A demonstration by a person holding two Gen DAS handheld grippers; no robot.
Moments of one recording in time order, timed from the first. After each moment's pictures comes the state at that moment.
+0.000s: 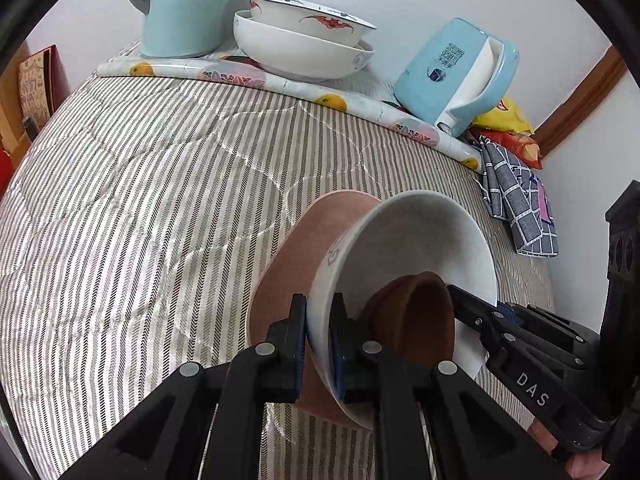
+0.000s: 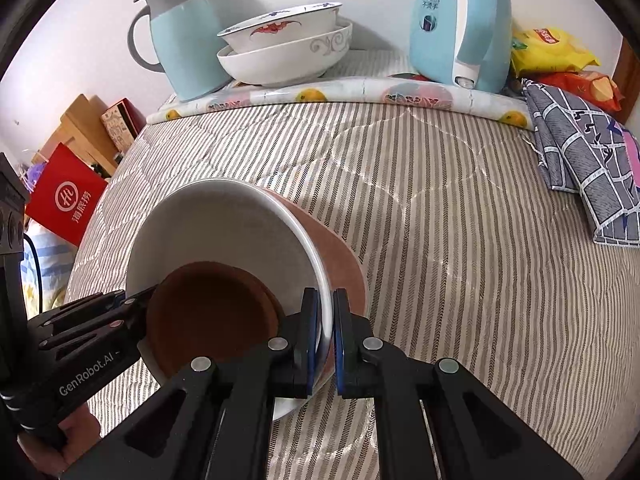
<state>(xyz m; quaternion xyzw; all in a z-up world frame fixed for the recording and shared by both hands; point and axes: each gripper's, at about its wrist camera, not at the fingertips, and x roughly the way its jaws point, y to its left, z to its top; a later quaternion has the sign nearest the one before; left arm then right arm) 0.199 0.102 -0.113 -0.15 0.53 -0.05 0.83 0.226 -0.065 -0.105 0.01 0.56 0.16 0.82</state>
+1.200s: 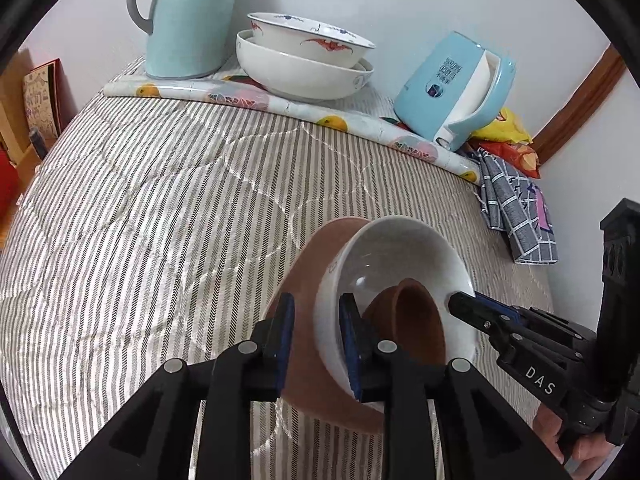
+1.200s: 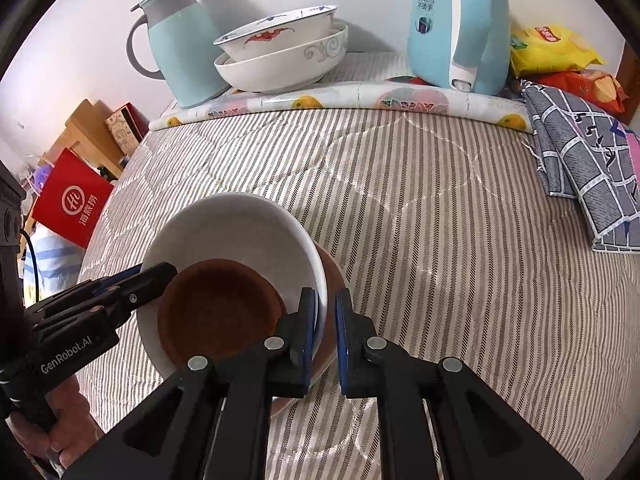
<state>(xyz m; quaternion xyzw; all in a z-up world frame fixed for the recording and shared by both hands) 0.199 0.108 -0.093 -0.15 0.52 -0.04 0.84 0.232 -0.080 -0.098 0.03 0.56 0.17 0.81</state>
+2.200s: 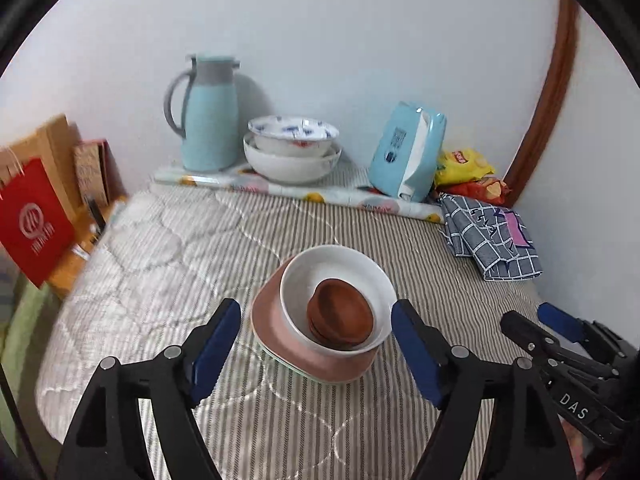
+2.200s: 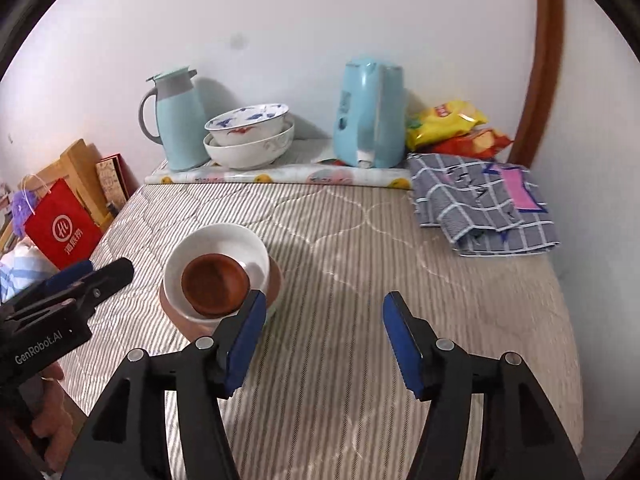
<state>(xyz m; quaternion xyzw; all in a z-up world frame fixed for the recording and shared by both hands) 0.099 0.050 0.004 -0.07 0.39 0.02 0.92 0.122 -0.148 -0.001 0.00 0.43 0.08 0.90</state>
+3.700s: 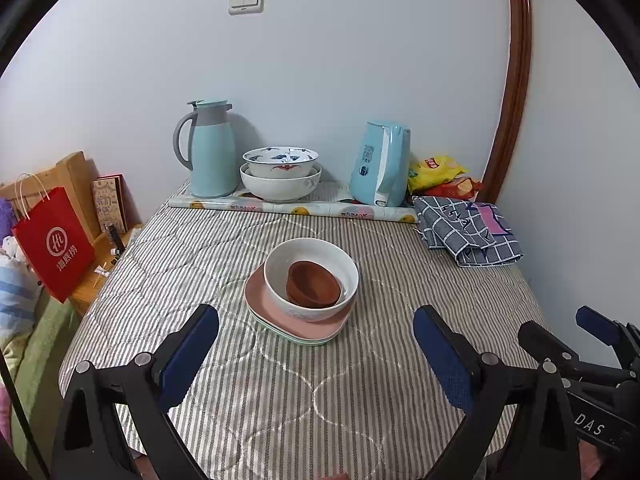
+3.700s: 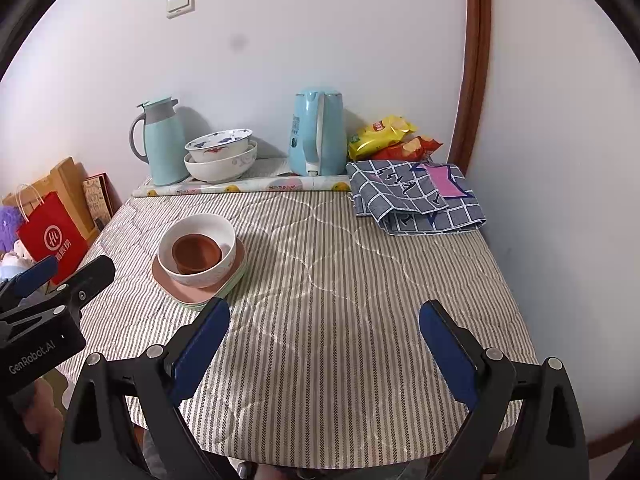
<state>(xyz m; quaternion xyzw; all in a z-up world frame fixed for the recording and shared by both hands) 0.015 0.002 0.032 -0.03 0.34 0.03 0.94 0.019 -0.197 0.026 0.00 0.38 0.03 0.92</state>
